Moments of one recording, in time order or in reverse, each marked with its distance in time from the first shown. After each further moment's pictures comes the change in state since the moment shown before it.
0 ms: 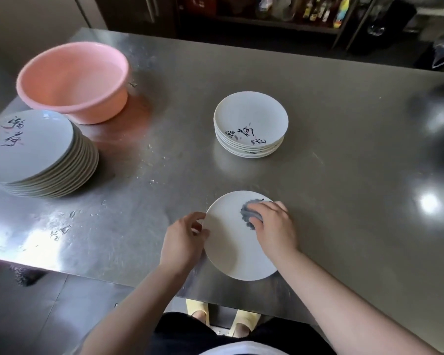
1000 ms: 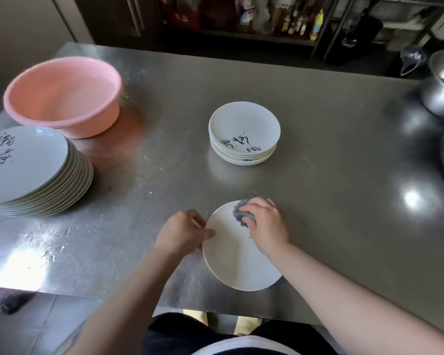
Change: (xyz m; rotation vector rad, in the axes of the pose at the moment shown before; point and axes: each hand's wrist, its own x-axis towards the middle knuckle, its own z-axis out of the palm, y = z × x) left_hand 0.041 0.013 -0.024 0.188 -0.265 -0.049; right_hand 0.016 -0.016 0.009 0.031 0.024 -0.047
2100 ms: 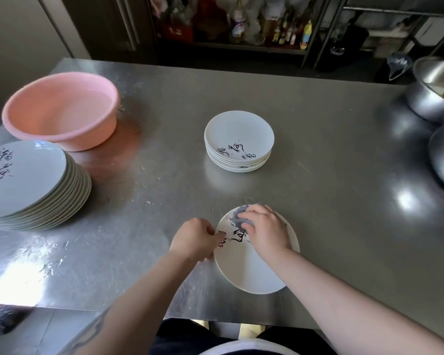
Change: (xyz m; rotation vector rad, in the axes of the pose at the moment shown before) left_hand 0.002 0.020 0.014 0.191 -0.100 0.016; right_hand -0.003 0.004 -0.001 -0.071 0.012 0.025
